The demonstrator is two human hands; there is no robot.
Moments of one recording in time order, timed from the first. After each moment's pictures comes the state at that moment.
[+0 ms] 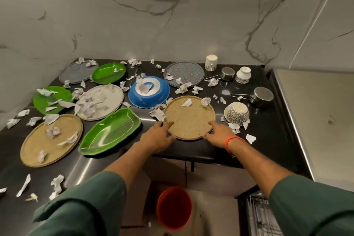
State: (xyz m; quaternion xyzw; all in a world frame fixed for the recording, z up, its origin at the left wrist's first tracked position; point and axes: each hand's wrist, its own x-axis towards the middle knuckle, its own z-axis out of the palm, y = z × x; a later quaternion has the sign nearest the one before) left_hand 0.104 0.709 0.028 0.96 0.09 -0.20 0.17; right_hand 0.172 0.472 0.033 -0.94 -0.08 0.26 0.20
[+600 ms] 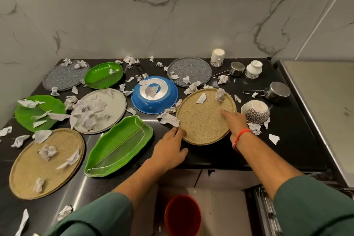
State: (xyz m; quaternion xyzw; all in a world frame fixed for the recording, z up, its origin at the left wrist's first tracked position) left_hand 0.108 0.751 -0.004 0.97 -0.02 -0.12 0.22; right_hand 0.203 0.545 0.030 -0.67 0.29 0.08 0.68
